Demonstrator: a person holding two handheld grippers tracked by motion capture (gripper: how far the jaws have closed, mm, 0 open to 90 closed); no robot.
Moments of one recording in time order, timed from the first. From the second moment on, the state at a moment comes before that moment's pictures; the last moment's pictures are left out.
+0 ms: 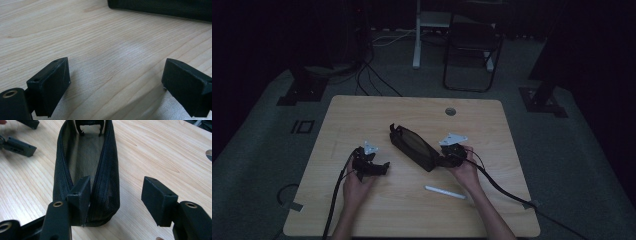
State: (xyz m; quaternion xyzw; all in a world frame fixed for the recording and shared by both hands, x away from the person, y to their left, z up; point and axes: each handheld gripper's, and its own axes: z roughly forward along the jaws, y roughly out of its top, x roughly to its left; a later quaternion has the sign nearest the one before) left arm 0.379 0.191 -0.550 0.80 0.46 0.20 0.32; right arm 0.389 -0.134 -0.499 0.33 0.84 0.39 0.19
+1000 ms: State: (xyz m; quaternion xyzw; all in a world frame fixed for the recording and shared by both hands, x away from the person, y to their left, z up) left arm 0.379 0.191 -0.550 0.80 0.46 0.20 0.32; right arm 0.360 -0.192 -0.499 0.36 0.83 0.38 0.18
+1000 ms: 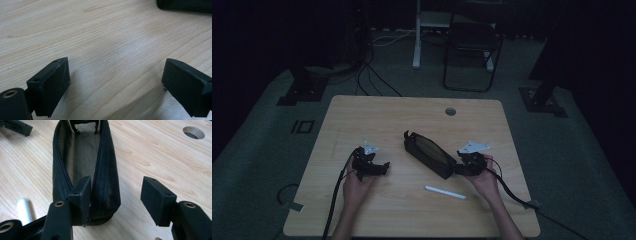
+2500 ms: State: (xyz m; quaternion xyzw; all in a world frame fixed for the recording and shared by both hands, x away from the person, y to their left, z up) left arm 0.379 0.191 -0.550 0.80 0.46 0.20 0.32; right arm 0.326 -0.212 -0.468 0.34 0.81 0.45 0.19
